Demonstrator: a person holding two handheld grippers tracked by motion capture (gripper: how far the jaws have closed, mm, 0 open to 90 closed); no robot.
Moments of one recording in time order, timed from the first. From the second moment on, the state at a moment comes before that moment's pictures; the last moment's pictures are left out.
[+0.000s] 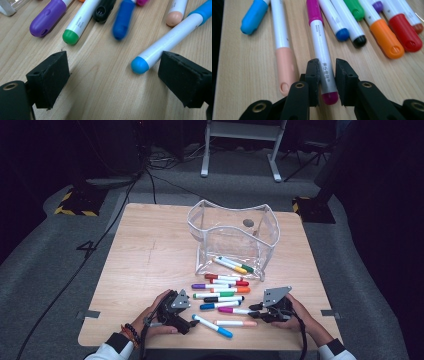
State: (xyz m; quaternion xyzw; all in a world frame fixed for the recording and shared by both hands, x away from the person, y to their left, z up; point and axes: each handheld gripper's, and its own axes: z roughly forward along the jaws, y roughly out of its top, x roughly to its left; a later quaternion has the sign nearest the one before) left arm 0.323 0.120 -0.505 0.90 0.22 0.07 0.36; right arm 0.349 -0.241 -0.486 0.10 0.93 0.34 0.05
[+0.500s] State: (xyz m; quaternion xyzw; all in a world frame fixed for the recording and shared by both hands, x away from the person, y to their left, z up) left arm 0.324 0.120 -0.505 0.90 0.22 0.07 0.36; right arm 0.335 -0.262 -0.469 0.11 0.92 0.37 0.05
